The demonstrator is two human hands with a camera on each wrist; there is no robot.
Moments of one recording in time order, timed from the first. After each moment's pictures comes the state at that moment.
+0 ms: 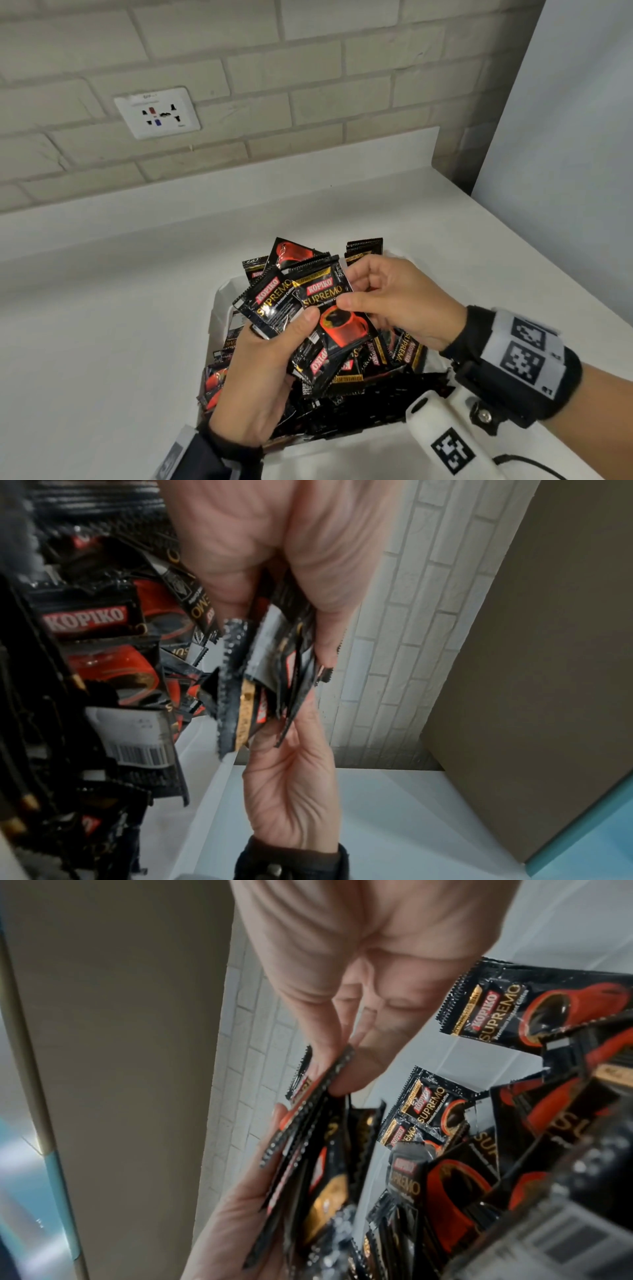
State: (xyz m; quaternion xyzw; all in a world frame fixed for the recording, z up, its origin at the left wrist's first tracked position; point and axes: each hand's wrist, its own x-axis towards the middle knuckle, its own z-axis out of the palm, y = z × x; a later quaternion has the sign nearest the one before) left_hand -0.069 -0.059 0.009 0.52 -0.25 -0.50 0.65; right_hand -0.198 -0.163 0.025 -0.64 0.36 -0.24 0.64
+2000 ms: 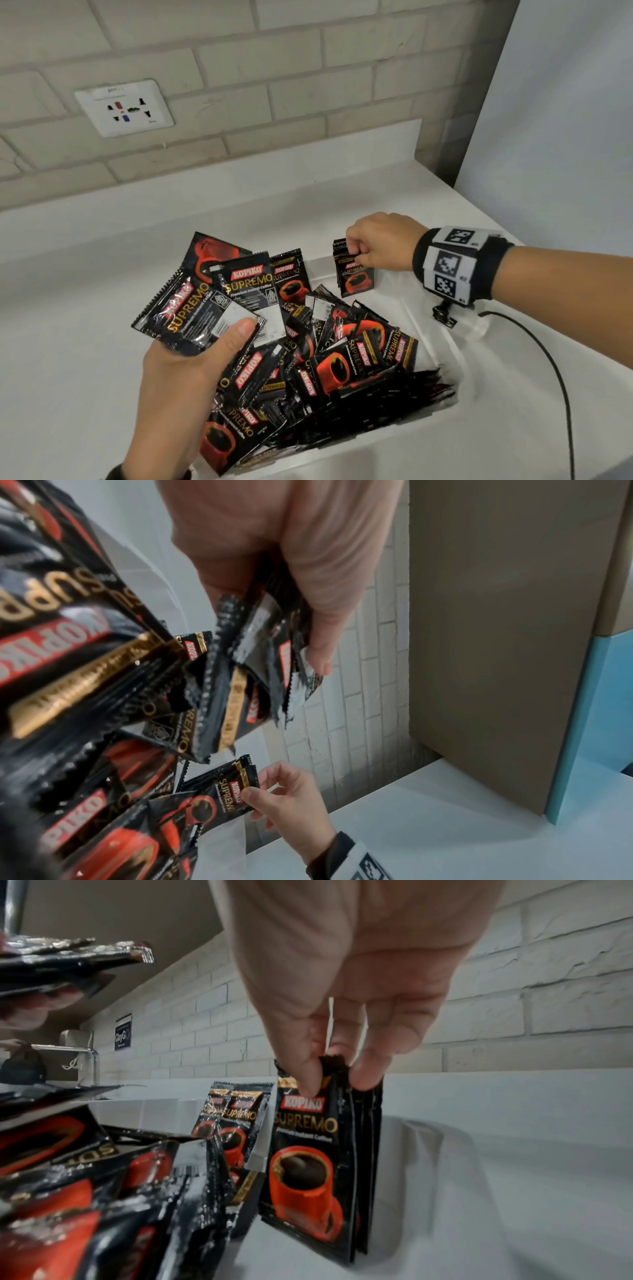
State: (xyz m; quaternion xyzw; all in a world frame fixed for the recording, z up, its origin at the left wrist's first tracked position) left_hand -0.034 -0.043 0.021 0.68 -0.27 -0.31 0.60; right_hand -0.190 -0.260 0.018 -0.93 0.36 0.02 0.08
